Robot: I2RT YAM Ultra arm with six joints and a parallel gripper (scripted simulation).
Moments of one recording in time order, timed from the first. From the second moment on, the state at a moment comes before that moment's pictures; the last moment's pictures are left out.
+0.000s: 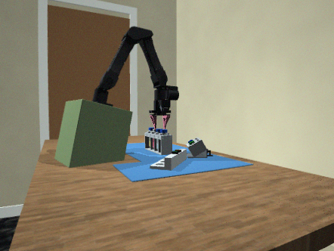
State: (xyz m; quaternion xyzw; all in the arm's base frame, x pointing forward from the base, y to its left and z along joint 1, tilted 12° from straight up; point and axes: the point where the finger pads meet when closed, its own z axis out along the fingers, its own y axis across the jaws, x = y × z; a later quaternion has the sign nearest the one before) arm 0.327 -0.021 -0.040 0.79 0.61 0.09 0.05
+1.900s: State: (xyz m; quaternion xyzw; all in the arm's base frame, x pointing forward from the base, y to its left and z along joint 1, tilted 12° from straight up) arm 0.328 -0.020 -0.049 0.59 0.80 0.07 0.07
